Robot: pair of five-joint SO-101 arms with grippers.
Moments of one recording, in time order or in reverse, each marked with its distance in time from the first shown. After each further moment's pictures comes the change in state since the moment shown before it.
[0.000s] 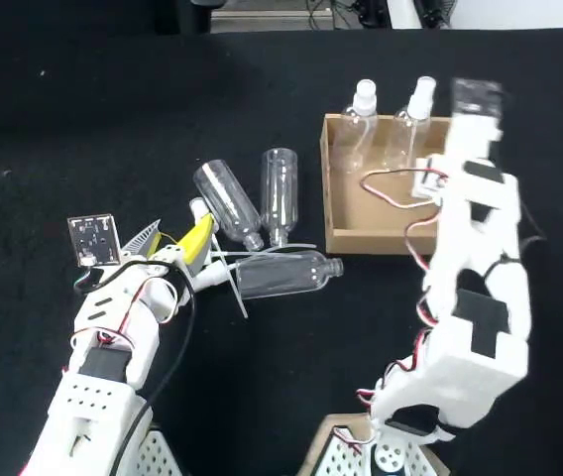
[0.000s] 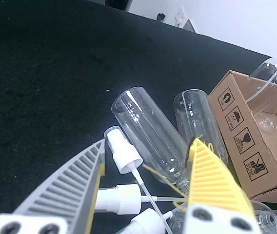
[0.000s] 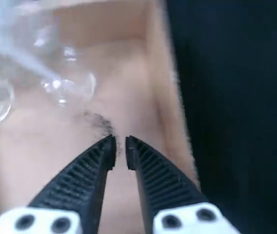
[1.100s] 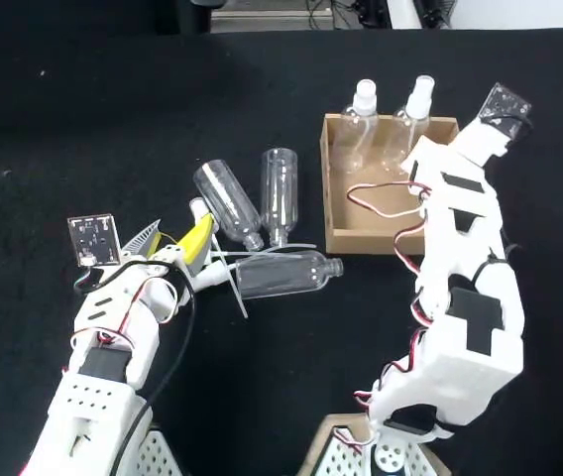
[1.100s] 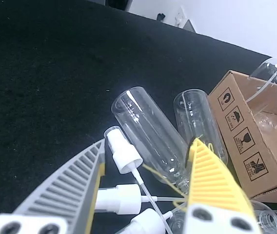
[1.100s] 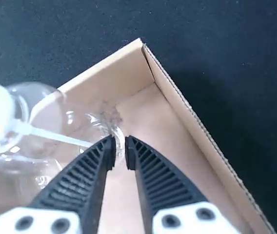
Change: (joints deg) left arm 0.0 0.0 0.0 0.0 0.0; right arm -4.0 0.3 7.1 -20.2 -22.3
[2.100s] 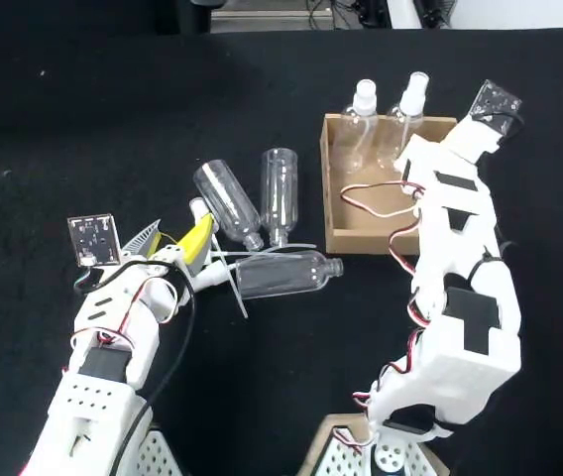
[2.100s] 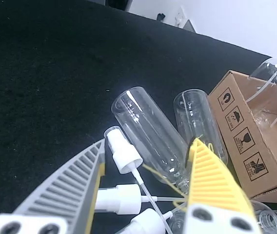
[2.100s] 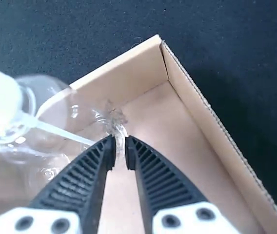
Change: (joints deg) left arm 0.0 0.0 0.0 0.0 0.0; right arm -1.8 0.0 0.0 -0.2 0.4
